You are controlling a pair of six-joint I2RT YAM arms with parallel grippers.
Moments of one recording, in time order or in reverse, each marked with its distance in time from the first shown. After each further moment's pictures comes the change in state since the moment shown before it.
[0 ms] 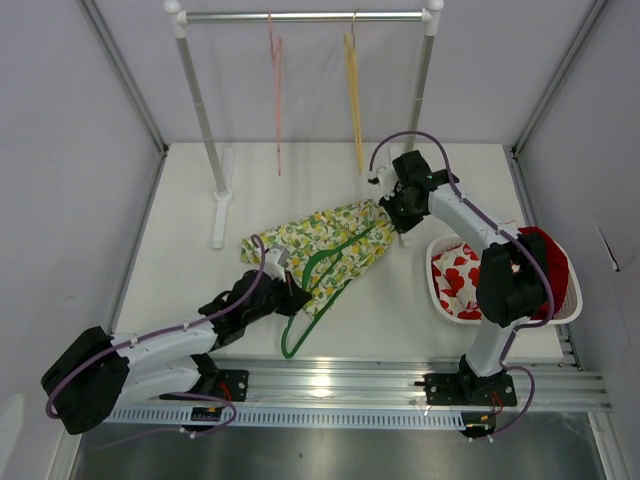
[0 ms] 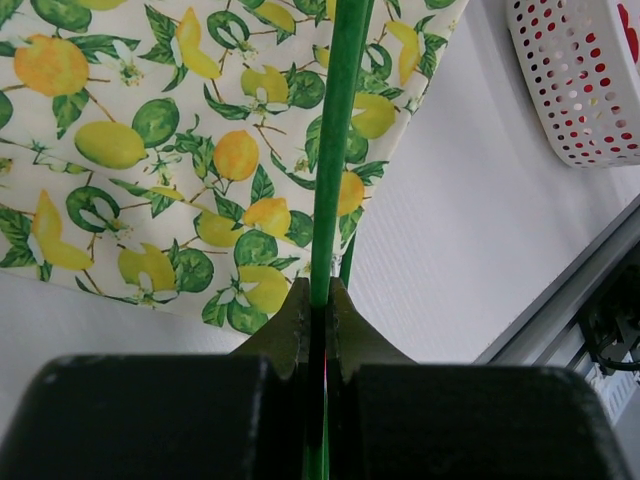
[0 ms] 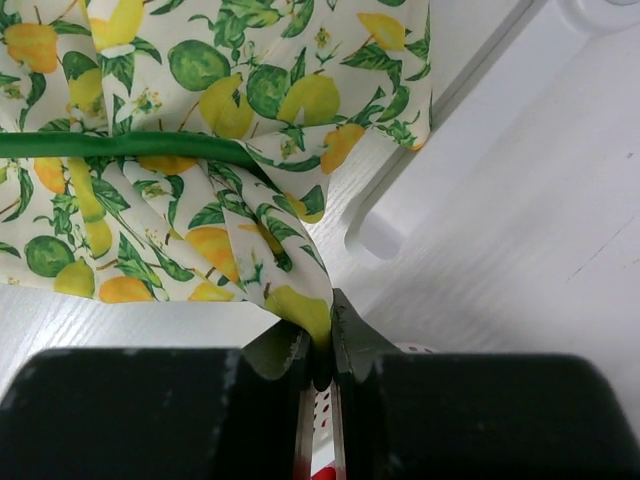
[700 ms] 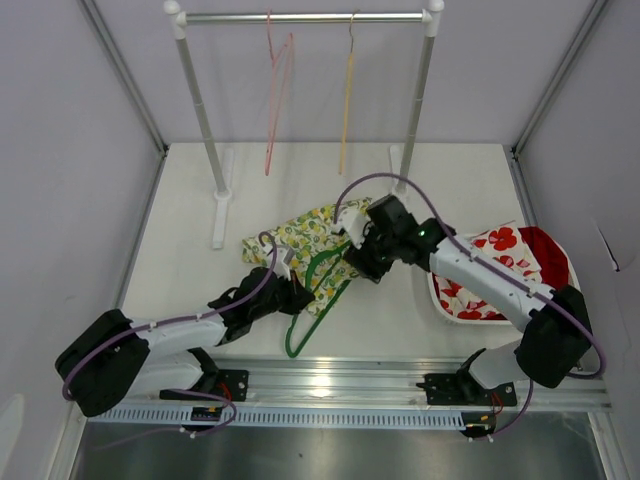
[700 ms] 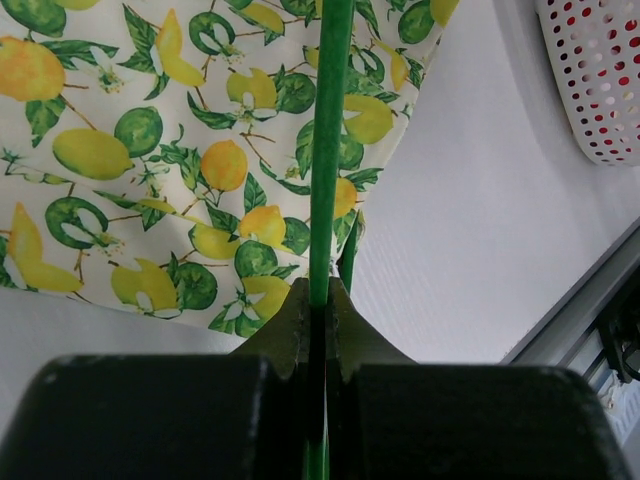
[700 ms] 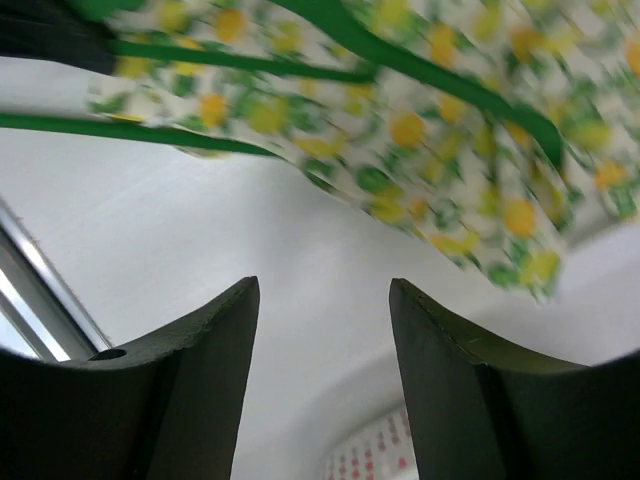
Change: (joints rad) left arm 0.011 0.134 0.016 0.075 0.024 -0.002; right arm 0.264 -0.344 -0.290 0.088 -0.092 -0.056
